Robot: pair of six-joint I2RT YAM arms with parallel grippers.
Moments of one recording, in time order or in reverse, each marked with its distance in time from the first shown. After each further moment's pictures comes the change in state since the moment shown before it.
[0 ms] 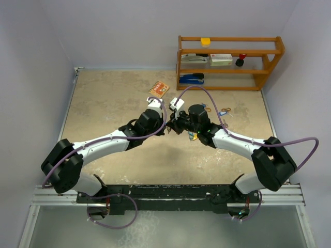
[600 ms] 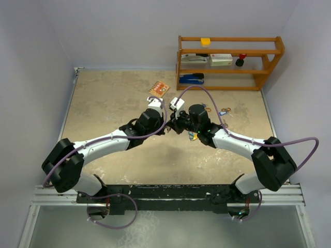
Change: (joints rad) left arm 0.000 0.009 0.011 0.000 -0.007 0.000; right arm 0.000 0.000 0.000 0.002 0.000 -0.002
